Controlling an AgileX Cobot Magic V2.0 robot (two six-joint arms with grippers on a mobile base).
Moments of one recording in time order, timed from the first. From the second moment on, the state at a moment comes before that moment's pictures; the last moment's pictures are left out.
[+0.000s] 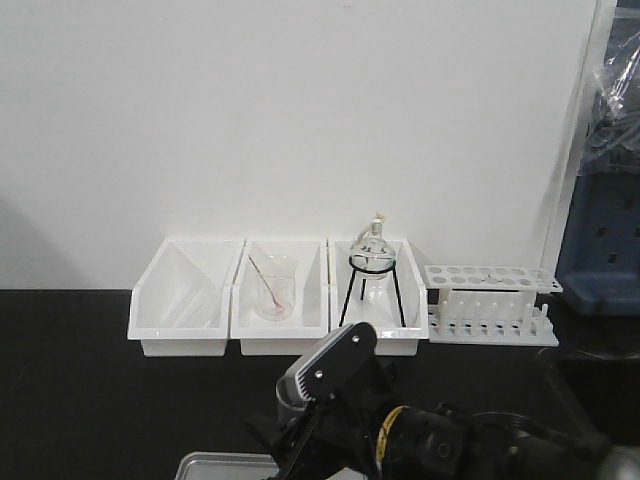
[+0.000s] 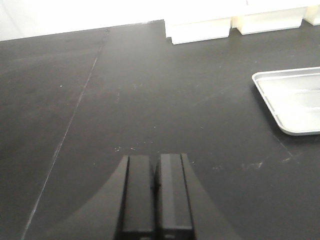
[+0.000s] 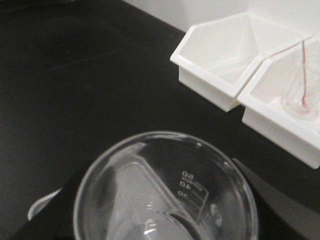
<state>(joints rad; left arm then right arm) -0.01 -0.02 0.03 0.06 0.37 0.02 0.59 1.72 -0.97 -0.65 -0.37 0.48</state>
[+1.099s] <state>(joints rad) -0.01 -0.02 0.03 0.06 0.37 0.02 0.59 2.18 -1.07 -0.65 -0.58 0.43</state>
